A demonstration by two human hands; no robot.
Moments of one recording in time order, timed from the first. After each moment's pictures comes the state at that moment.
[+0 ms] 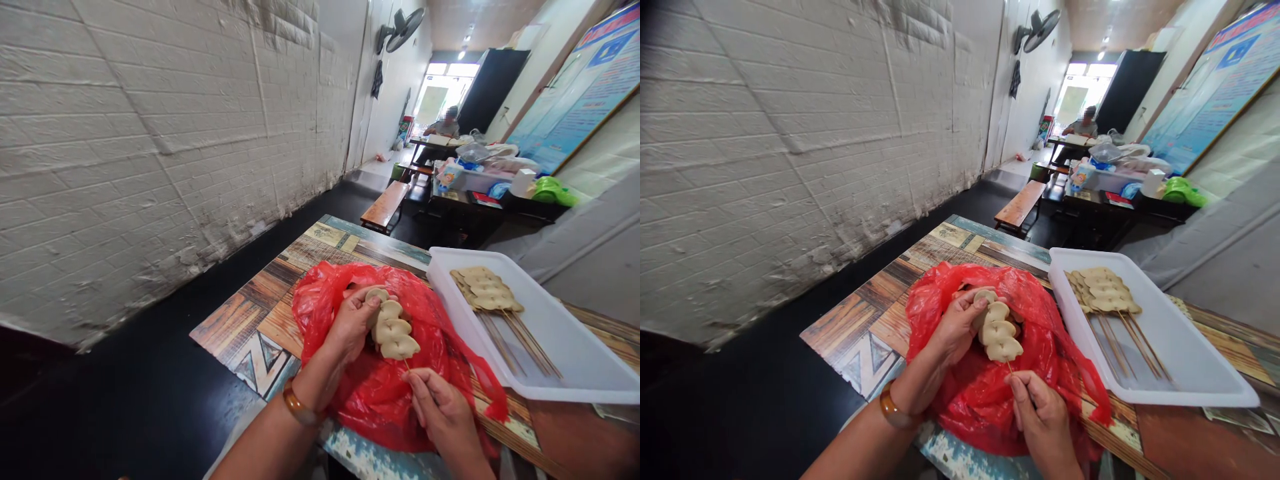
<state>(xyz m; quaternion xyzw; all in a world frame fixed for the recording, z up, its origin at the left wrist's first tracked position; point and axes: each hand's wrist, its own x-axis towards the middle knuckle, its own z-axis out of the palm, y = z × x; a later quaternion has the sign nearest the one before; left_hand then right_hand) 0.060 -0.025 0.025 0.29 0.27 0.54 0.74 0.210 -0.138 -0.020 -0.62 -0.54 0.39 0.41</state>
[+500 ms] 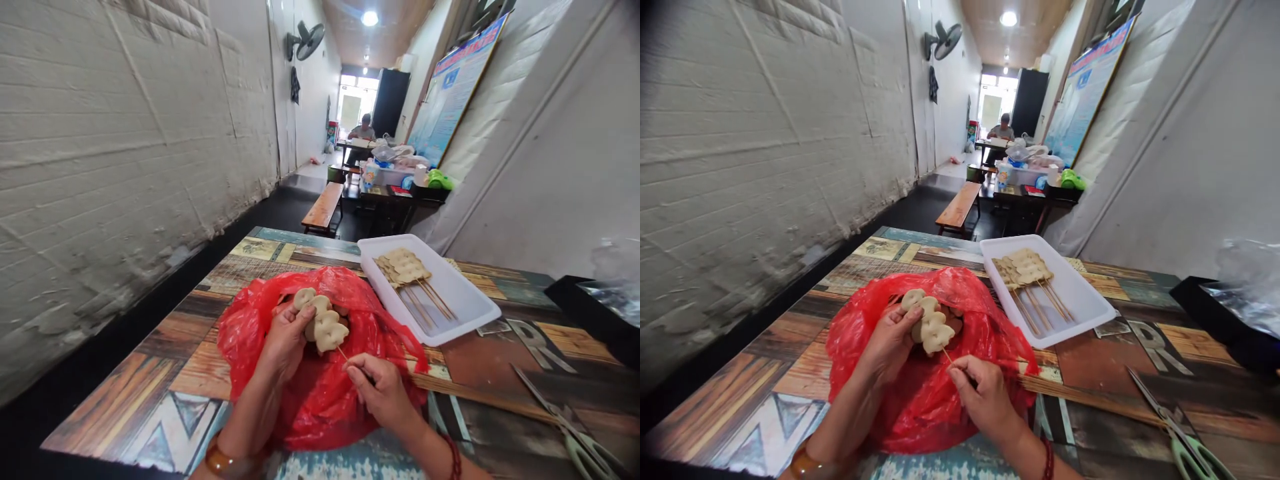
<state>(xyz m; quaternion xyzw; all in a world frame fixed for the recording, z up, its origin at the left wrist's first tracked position) 0.060 -0.017 0.031 0.31 0.33 0.49 0.75 0.214 -0.124 -0.015 -0.57 -0.63 0.28 0.44</state>
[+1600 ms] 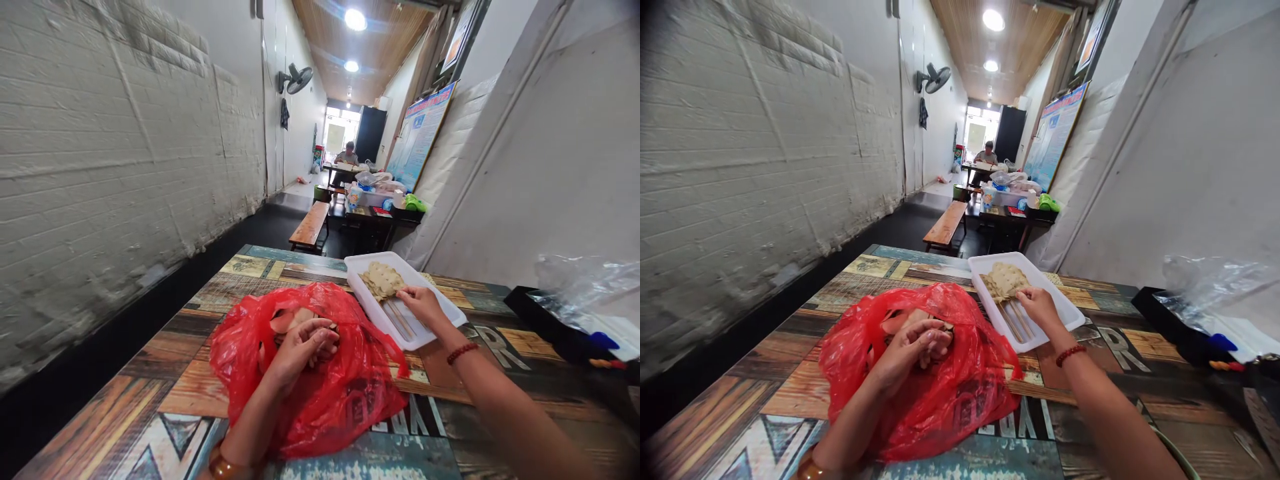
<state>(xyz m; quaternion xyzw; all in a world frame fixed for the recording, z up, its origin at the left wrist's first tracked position) 0.061 -0.023 0.026 0.50 0.30 0.36 0.73 0.390 -0.034 0.049 -0.77 -0.57 0.05 0.30</state>
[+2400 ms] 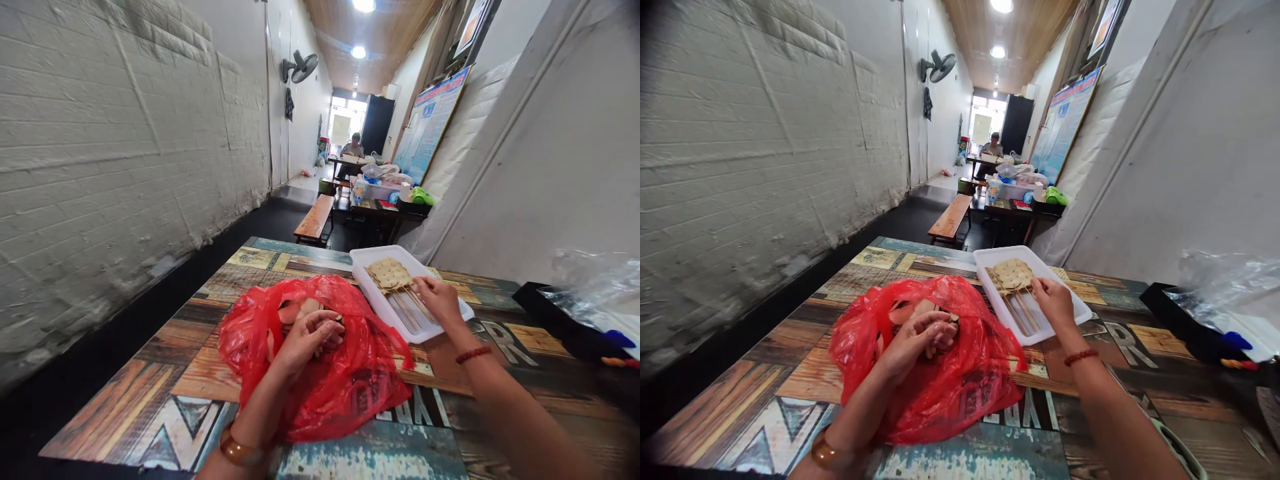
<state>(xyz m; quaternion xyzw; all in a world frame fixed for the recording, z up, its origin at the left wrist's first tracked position) 0.062 -0.028 0.033 0.50 0.30 0.37 0.72 0.379 -0.057 0.065 -0.78 -0.53 -0.02 0.31</state>
